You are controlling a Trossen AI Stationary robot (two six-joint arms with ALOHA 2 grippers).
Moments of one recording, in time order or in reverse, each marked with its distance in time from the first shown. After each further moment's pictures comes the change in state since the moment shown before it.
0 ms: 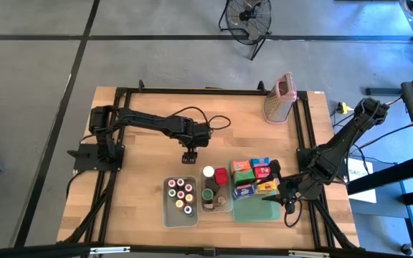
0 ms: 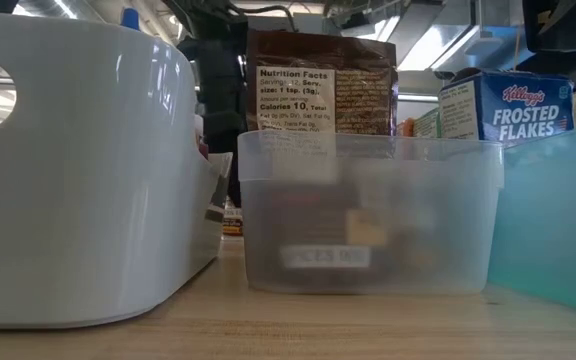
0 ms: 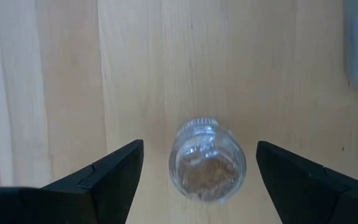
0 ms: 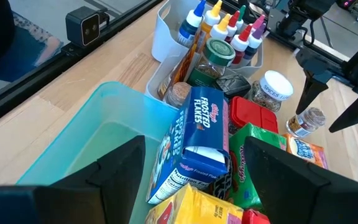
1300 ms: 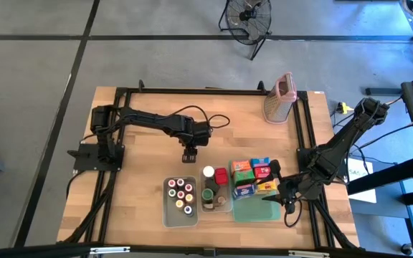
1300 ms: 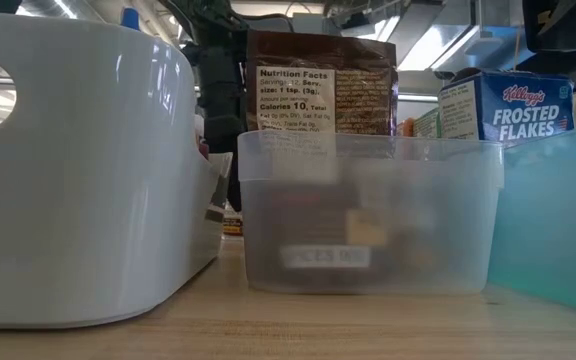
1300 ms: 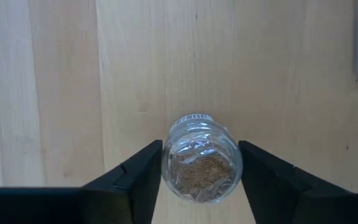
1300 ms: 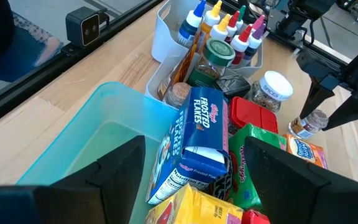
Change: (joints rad) left arm 0.020 0.014 0.000 -0.003 0.025 -0.009; right arm 0.000 0.000 0.000 0.000 0.001 0.000
